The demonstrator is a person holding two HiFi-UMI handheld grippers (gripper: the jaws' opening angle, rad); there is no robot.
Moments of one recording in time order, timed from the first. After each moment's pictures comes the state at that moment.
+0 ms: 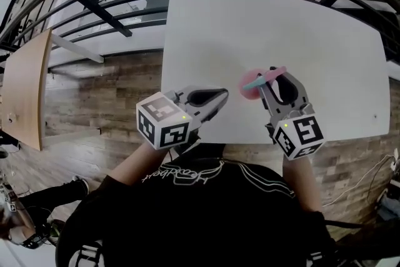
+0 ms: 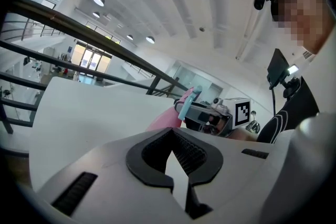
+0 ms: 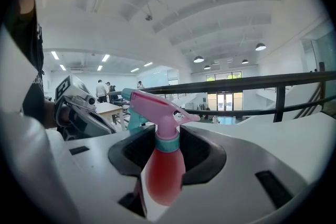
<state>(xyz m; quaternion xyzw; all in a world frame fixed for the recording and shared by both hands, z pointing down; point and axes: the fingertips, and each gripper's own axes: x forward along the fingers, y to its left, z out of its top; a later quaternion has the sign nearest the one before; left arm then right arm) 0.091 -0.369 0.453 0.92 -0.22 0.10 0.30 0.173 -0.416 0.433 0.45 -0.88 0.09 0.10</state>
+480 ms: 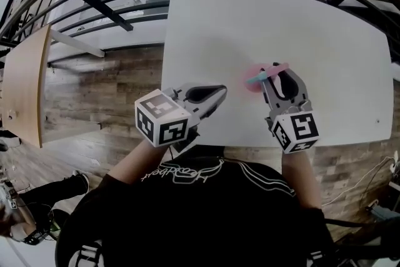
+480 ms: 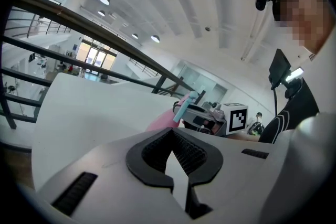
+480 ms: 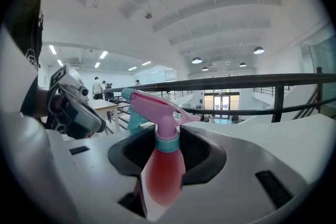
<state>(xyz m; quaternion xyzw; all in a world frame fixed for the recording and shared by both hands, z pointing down) 0.082 -0.383 0.470 0.92 -0.24 0.10 0.31 0.179 -0.438 0.462 0.47 -0.87 0.07 0.11</state>
